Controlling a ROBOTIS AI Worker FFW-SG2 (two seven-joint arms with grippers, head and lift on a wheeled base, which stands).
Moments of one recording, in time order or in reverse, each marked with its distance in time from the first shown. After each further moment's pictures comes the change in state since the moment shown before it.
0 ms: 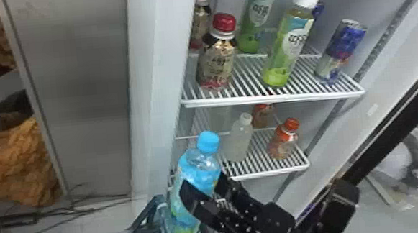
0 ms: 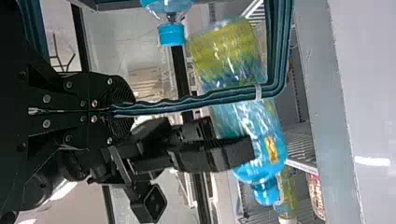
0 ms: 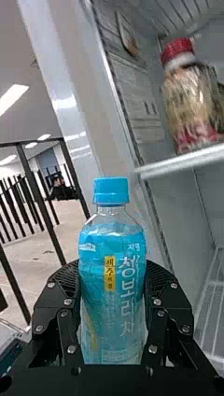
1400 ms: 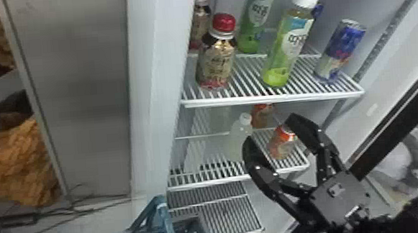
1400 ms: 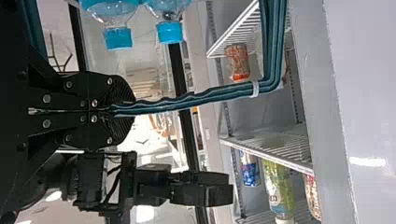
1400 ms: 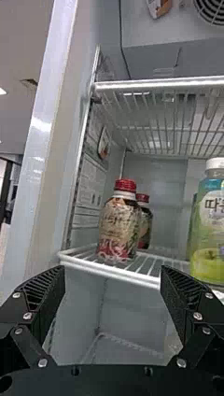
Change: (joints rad) left arm 0.006 -0.005 0.005 0.000 -0.001 -0.007 0.000; right arm 0.074 0.100 -0.142 -0.069 0.352 -0.389 -0.157
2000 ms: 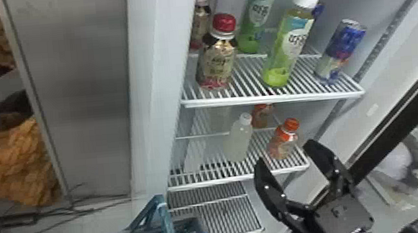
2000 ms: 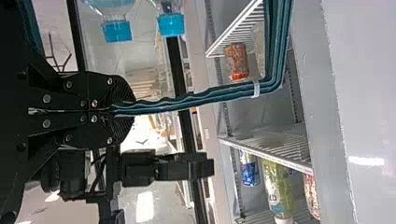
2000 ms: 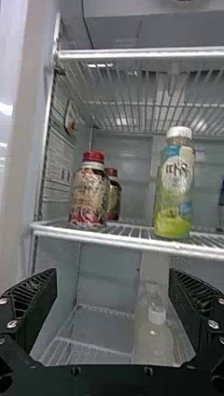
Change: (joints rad) left arm -0.003 -0.002 -0.004 0.000 -0.004 -0.002 0.000; right arm 0.061 0.030 0.006 0.077 -0.010 -0.054 -0.099
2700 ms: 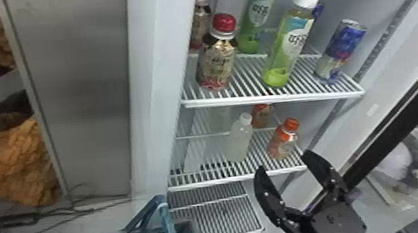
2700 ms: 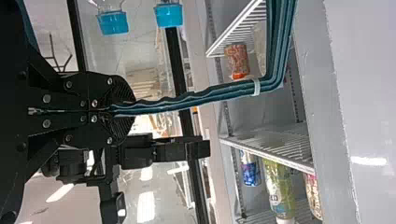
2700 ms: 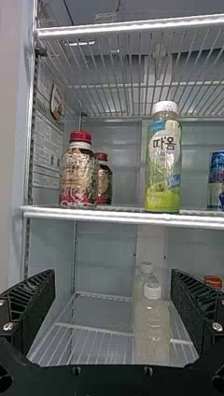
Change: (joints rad) left arm -0.002 0.000 -0.004 0.000 -0.002 0.000 0.000; right arm -0.018 0.003 0.007 0.078 -0.036 -0.034 -0.001
